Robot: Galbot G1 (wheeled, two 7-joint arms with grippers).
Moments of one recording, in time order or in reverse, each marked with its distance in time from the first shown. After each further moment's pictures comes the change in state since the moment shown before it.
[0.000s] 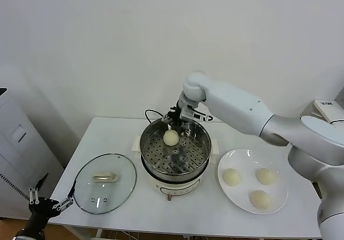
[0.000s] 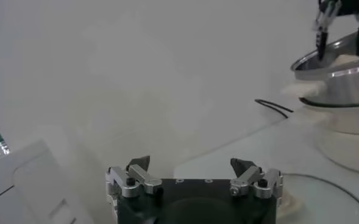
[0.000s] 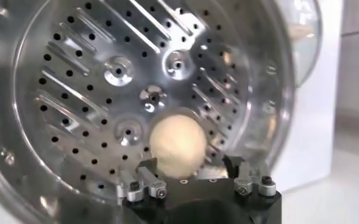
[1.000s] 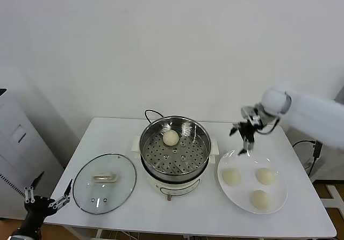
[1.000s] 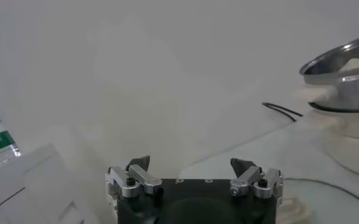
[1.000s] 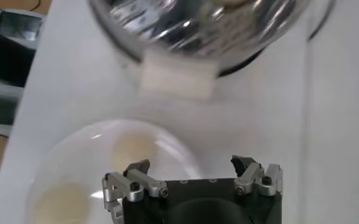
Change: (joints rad) left arm -0.007 -0.011 -0.024 -0.009 -0.009 0.008 -0.001; right arm -0.038 -0.537 -0.310 0.243 0.499 -0.691 0.049
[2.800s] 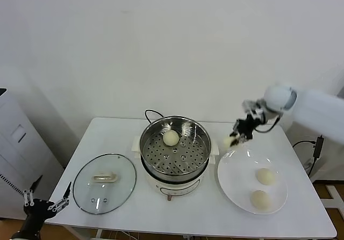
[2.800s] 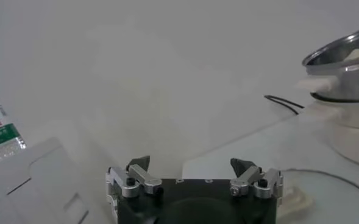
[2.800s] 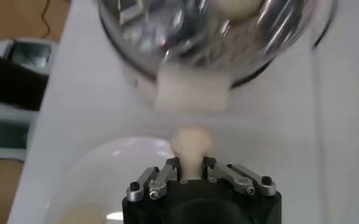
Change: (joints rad) left arm 0.002 -0.024 0.002 0.009 0.021 -0.007 0.001; right arm 0.369 0.072 -0.201 0.059 0.350 -0.031 -0.056
